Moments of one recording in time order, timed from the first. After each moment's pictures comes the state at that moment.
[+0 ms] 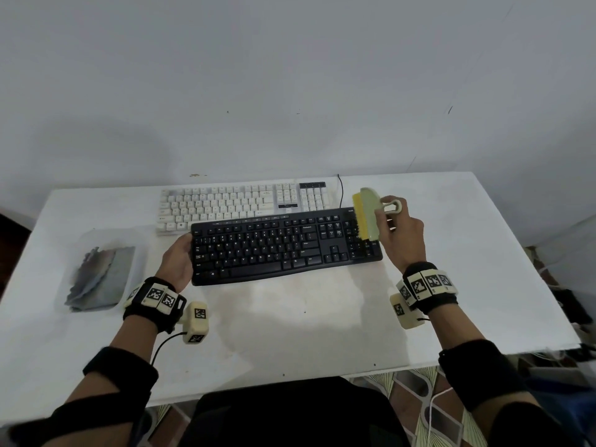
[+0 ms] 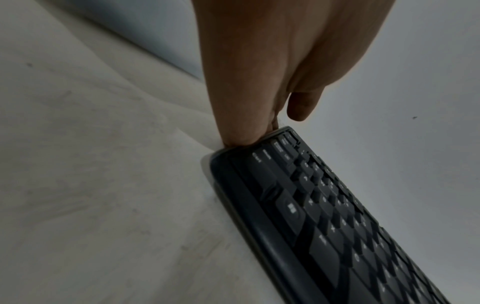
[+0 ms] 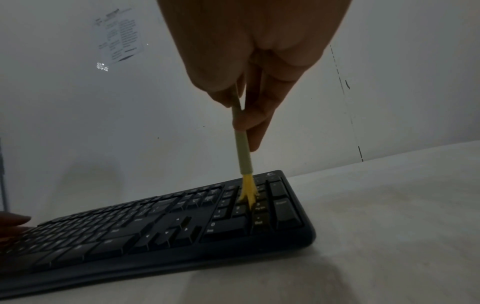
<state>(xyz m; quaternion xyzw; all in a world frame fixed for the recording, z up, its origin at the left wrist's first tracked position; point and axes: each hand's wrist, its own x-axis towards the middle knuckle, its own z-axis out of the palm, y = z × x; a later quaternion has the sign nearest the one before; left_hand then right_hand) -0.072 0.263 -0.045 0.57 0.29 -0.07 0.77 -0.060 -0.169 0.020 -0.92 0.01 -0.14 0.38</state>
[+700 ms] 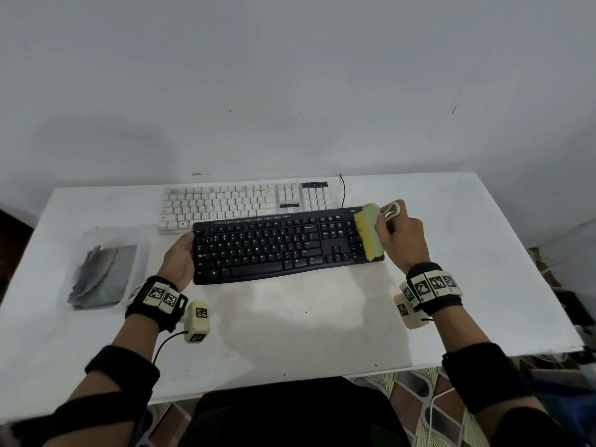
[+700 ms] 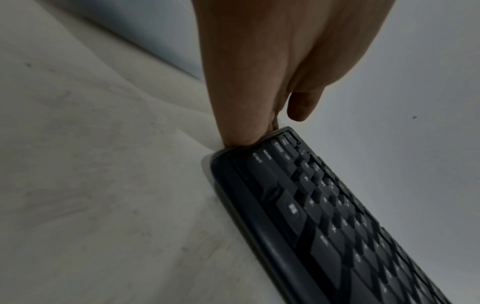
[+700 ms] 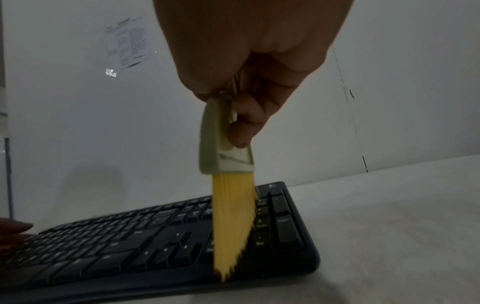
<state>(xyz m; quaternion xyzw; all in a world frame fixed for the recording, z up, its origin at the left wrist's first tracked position) -0.074 0.262 -0.044 0.55 0.28 -0.06 0.78 -0.058 -0.172 0.019 -0.93 -0.01 -0.11 0.34</state>
